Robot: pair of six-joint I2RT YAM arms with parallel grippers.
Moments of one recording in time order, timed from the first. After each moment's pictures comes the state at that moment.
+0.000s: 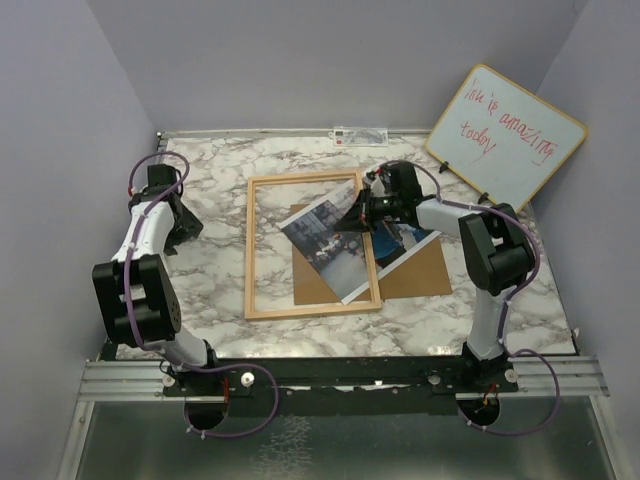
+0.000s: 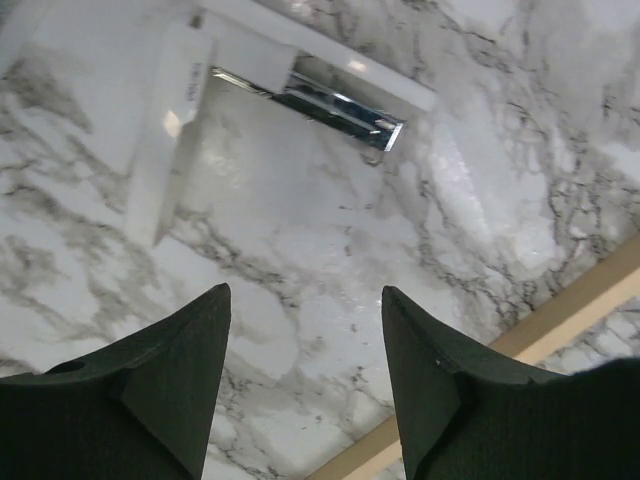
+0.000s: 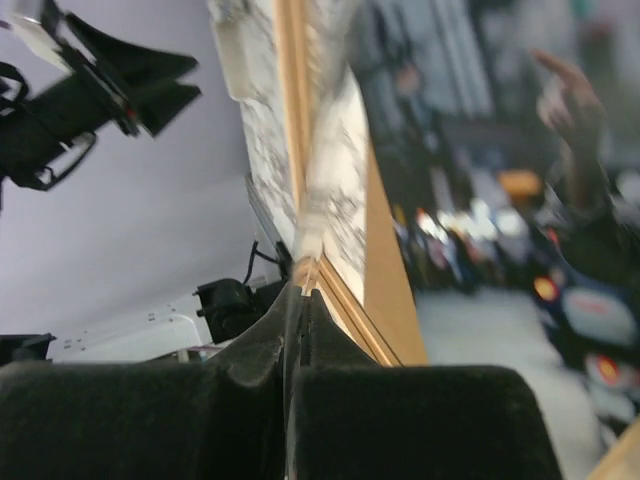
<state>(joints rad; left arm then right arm) 0.20 1.53 1.14 -0.79 -0.26 -0.59 0.38 1.98 1.23 0.09 -0.93 0.88</state>
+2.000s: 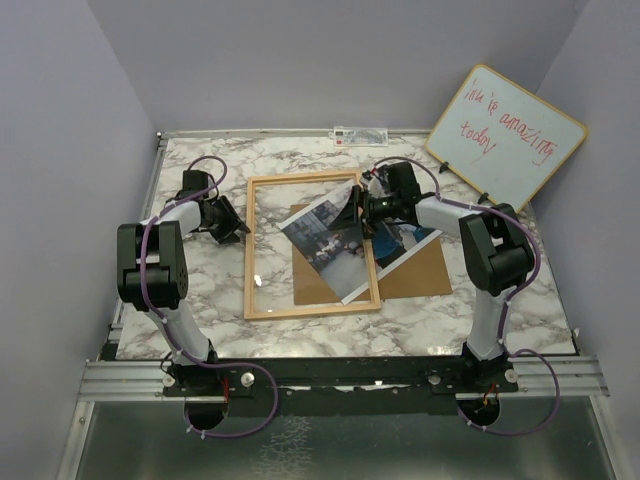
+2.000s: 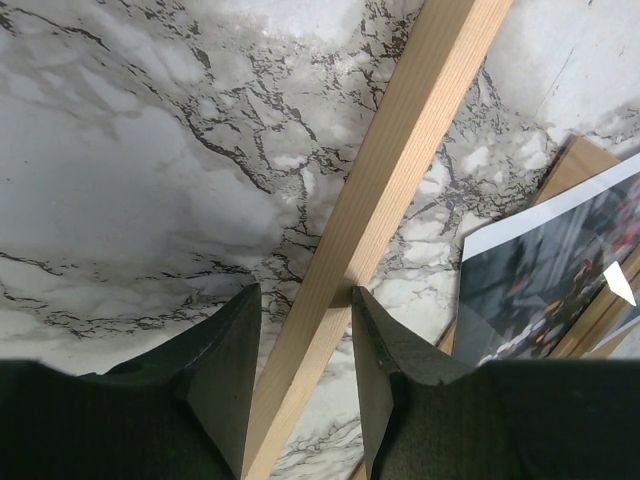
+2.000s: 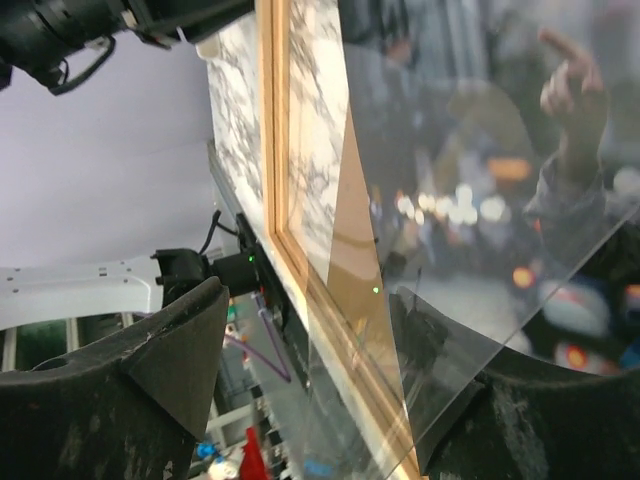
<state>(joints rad) 0.07 1.81 1.10 -0.38 0.34 -0.56 0.37 1.98 1.23 -0.09 -0.95 0.68</state>
